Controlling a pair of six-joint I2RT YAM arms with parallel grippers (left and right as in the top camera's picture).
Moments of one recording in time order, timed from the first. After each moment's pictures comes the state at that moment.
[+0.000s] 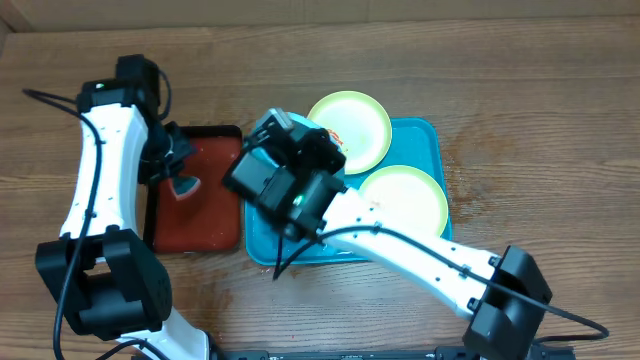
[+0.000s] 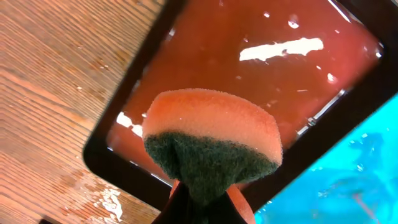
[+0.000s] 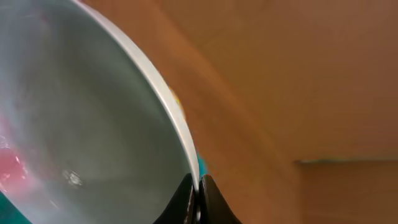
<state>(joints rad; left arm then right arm) 0.15 1.82 1.60 -1.31 -0.09 -0.51 1.03 1.91 1.73 -0.94 1.05 0.05</state>
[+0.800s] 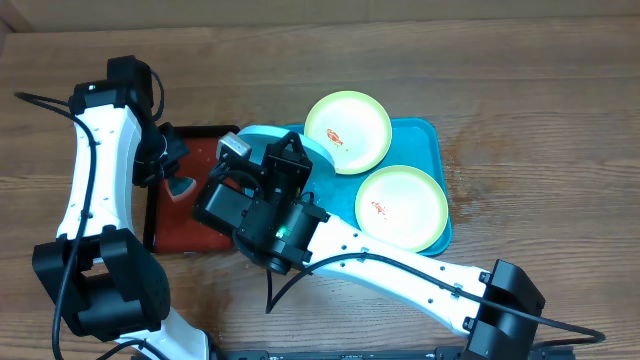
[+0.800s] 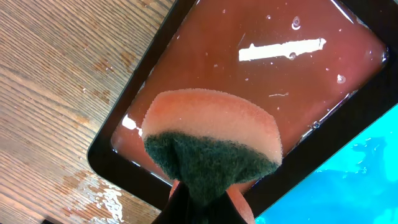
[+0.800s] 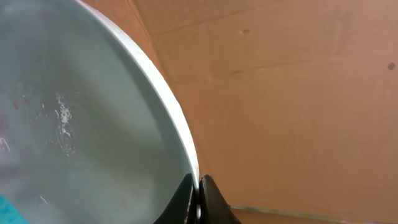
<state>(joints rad) 0.17 1.82 1.60 -1.31 -0.09 -0.49 1.14 1.91 1.73 -0.82 1.13 -0.32</state>
